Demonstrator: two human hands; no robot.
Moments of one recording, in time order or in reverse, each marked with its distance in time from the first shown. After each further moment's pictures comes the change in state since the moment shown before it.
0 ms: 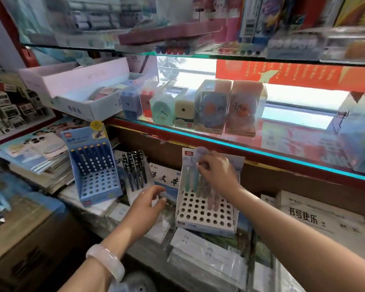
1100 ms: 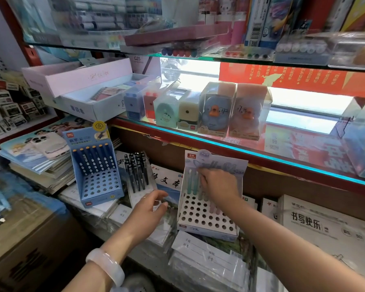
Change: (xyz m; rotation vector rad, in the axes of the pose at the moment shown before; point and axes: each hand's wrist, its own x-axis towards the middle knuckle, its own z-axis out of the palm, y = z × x) left_hand -0.002 -0.005 -0.003 -0.047 -0.059 -0.019; right_hand -0.008 0.002 0.017 -0.437 -0.062 -0.076
